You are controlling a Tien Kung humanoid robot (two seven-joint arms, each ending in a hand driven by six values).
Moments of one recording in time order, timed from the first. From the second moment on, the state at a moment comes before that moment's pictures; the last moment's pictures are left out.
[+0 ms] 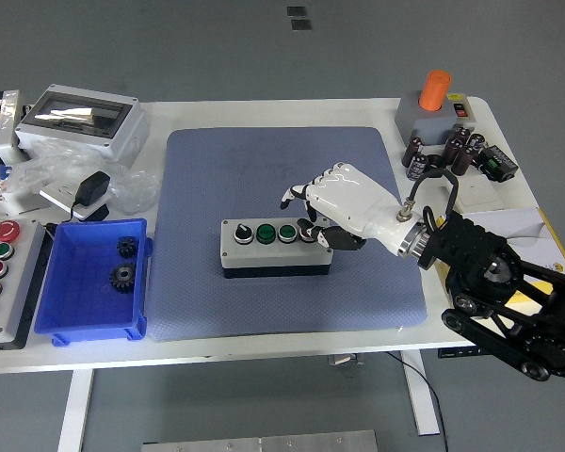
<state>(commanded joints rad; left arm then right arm) 0.01 0.11 -1.87 -0.18 1.95 -0.15 -0.07 0.60 -0.46 0.57 1.43 -2.16 -0.21 0.07</state>
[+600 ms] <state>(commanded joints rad) 0.00 0.11 -1.87 -0.18 1.95 -0.15 -0.08 0.60 -0.40 0.51 1.32 -2.18 -0.20 0.05</state>
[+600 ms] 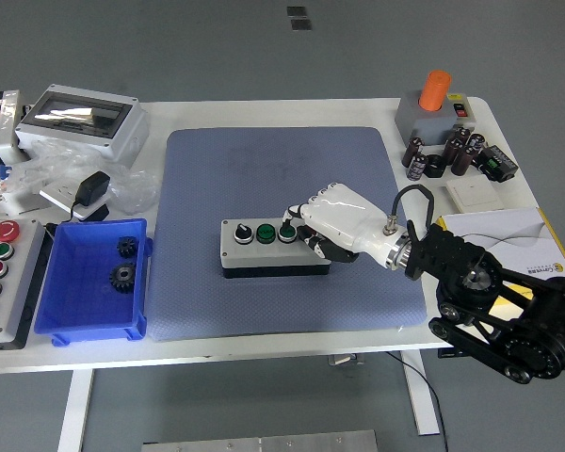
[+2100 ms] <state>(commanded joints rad) 0.01 0.11 -1.88 -0.18 1.96 -0.14 -0.08 0.59 -0.40 0.64 1.39 -2.00 0.03 -0.06</state>
